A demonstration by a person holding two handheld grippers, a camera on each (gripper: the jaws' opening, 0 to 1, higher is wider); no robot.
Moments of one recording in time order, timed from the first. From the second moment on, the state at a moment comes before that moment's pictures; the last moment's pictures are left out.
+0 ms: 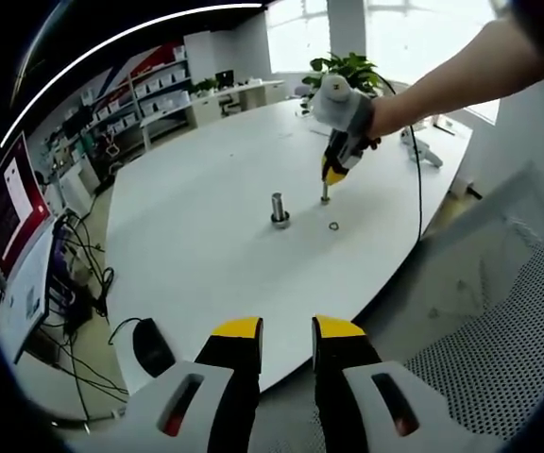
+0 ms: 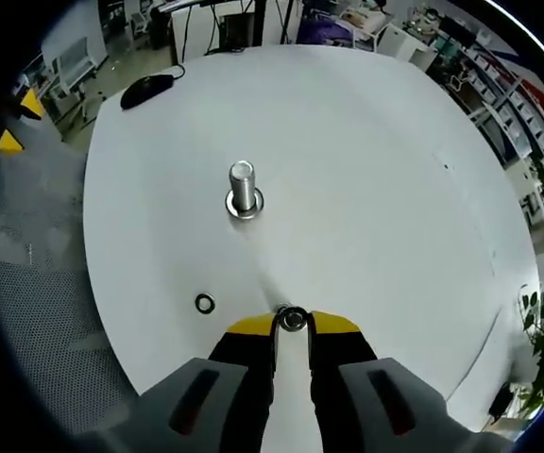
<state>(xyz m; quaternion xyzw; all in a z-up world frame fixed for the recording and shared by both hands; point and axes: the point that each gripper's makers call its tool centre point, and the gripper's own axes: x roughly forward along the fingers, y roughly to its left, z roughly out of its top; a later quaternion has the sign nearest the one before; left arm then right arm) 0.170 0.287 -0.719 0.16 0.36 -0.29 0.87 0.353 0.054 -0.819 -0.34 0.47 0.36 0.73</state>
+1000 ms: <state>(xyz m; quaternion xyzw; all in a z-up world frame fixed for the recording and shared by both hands) 0.170 0.286 -0.720 0.16 0.37 -0.29 0.87 0.337 0.054 -0.851 -0.32 0.51 0.36 0.71</state>
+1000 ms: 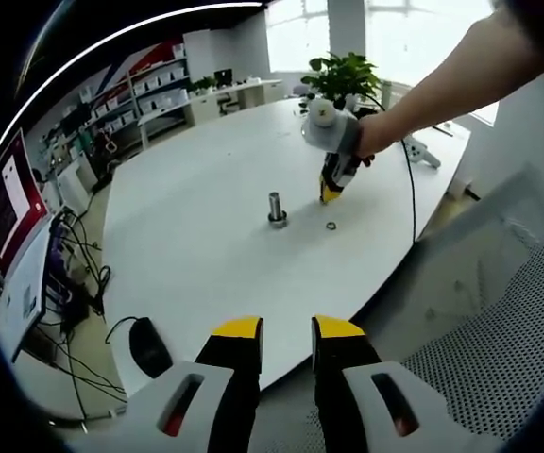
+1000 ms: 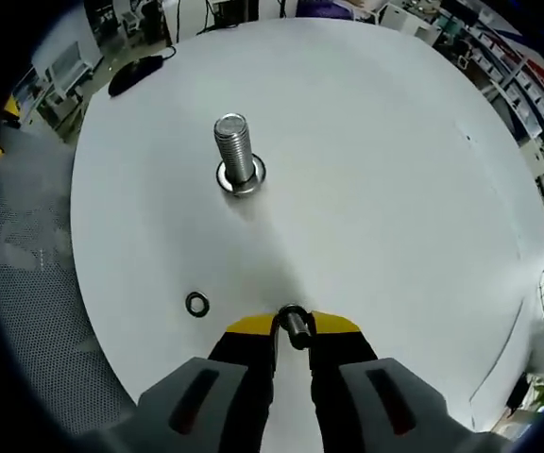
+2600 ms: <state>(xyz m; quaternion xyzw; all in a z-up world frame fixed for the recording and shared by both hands) 0.170 0.287 -0.721 0.15 0.37 -0.30 0.87 0.299 0.068 -0.872 -0.24 0.54 0.36 0.72</state>
